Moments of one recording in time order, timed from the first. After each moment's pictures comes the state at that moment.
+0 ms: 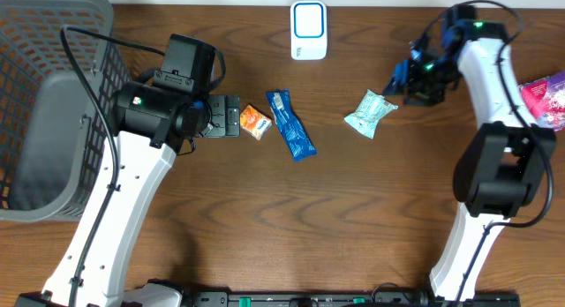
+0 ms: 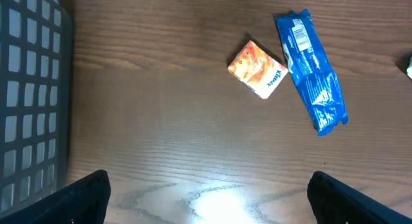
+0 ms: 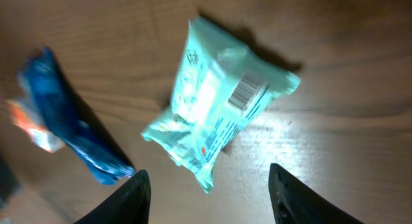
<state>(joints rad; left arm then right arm) -0.29 1.46 1.55 -1.22 -0.11 -0.28 -0.05 2.20 1.90 -1.22 -0.41 0.15</state>
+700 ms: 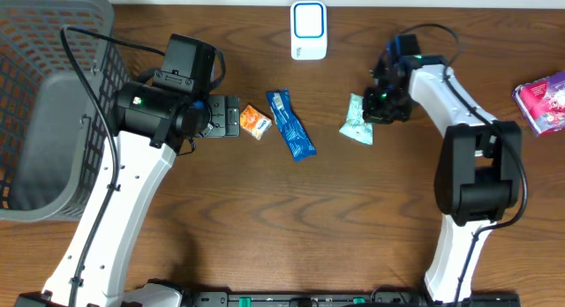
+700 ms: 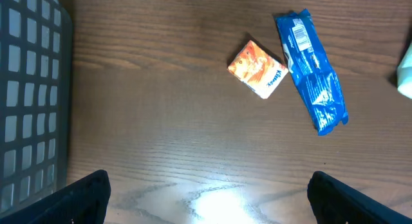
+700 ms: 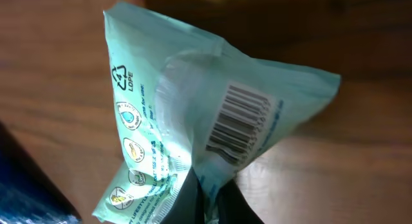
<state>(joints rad) -0.29 1.46 1.55 -1.22 -0.11 -0.28 0.13 2.15 1.62 -0.93 -0.21 0.17</state>
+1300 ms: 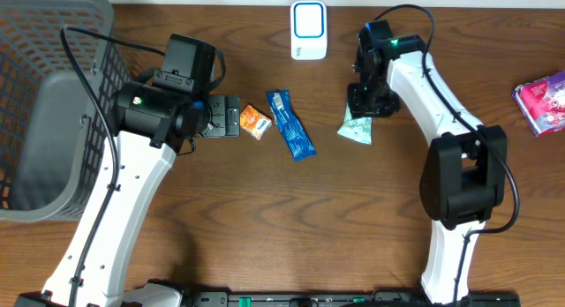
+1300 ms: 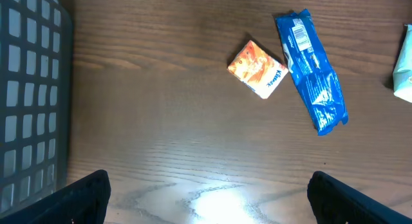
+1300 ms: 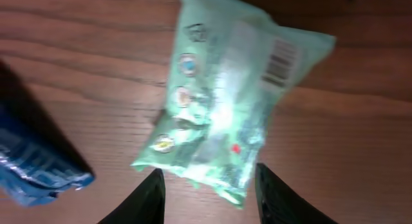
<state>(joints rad) -0.29 1.46 1.55 -1.22 -0.11 -0.28 0.25 2.15 1.80 -1.16 -0.06 0.20</state>
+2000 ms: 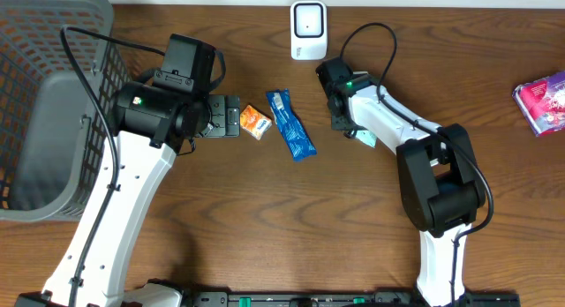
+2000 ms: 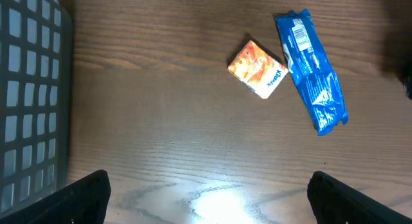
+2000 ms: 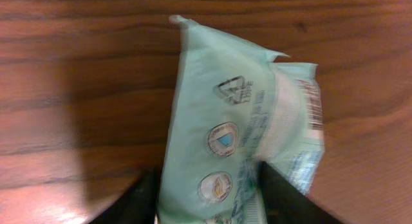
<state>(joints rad) -0.29 1.46 1.55 -1.22 -0.11 -0.28 0.41 2.15 1.51 -0.77 0.42 0.45</state>
